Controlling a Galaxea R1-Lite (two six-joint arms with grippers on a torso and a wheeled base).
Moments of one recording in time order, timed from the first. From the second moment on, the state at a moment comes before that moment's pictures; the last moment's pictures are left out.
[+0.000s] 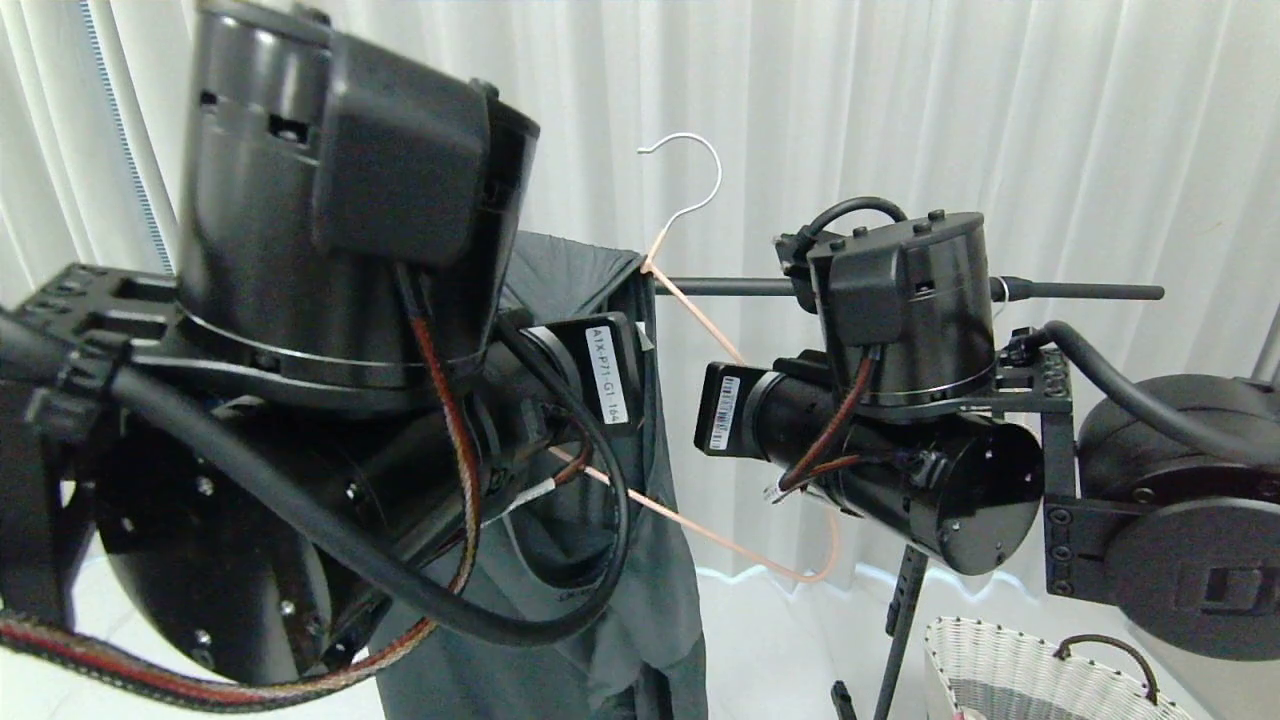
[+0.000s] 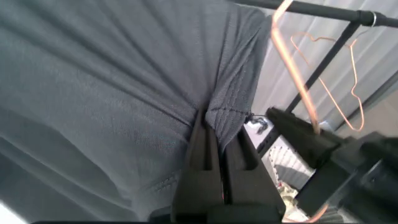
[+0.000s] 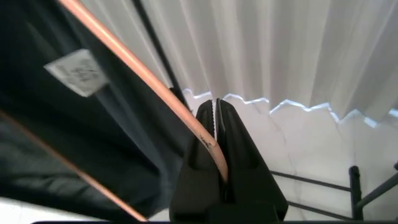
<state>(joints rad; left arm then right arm) -0.96 1.55 -1.21 0.08 0.71 -0.45 1.02 1.78 -1.27 -0.19 -0.50 0.56</state>
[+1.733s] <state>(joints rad) -1.10 1.54 -1.05 -0.15 0.68 -0.43 1.07 1.72 -0.91 -0.85 -0.55 -0.04</state>
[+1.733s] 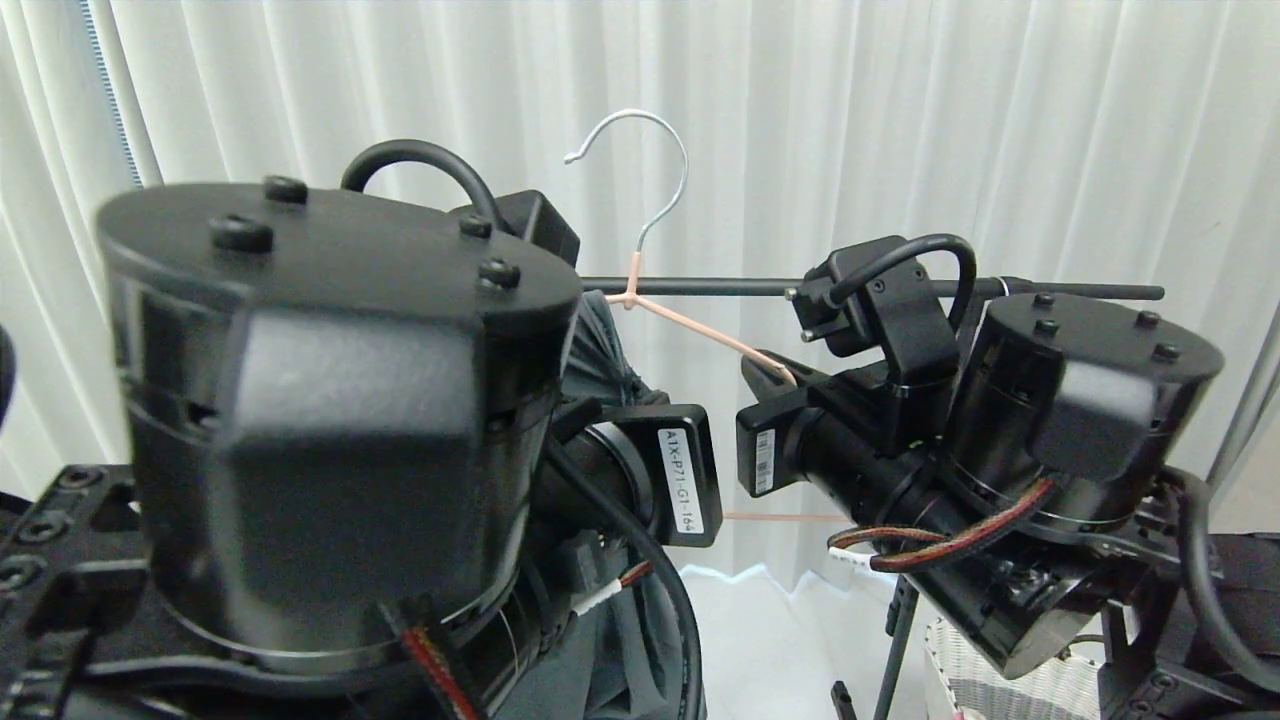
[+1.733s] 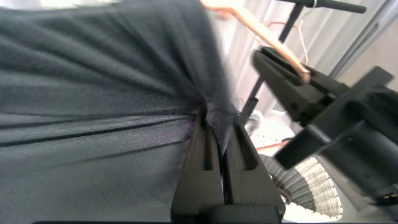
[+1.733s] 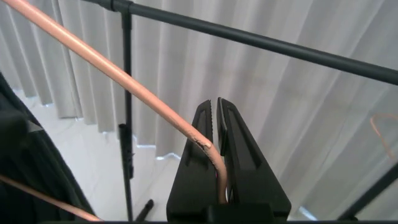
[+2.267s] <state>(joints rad) -1.10 1.54 -1.02 -0.15 0.68 -0.43 1.02 1.76 -0.94 -0.86 -0.55 -0.03</state>
